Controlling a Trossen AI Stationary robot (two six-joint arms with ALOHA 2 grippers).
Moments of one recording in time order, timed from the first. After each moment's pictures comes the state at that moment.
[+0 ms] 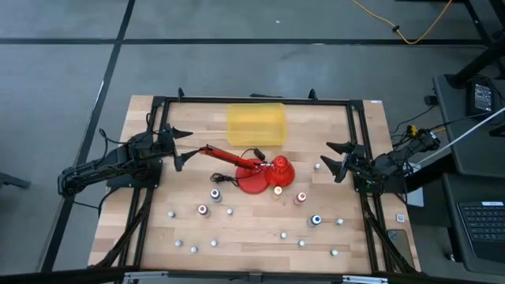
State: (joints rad) left arm 0.36 0.00 0.10 -0.31 -0.07 0.01; right arm 0.54 0.02 0.01 0.04 1.03 0.28
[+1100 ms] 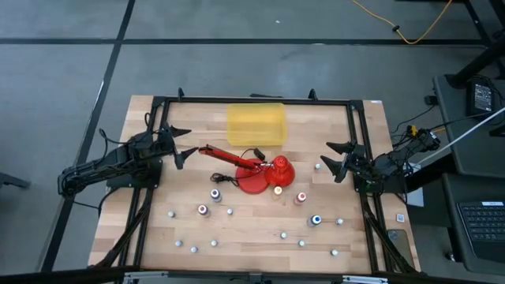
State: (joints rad) left arm 0.36 0.00 0.10 -0.30 -0.14 0.00; right arm 0.54 0.02 0.01 0.04 1.03 0.28
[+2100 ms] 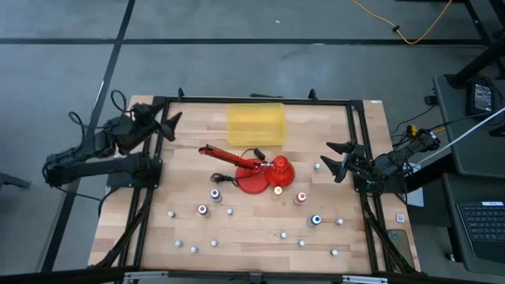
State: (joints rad) left arm 0.28 0.31 0.60 -0.44 -0.64 -0.23; right arm 0.54 0.02 0.01 0.04 1.03 0.28
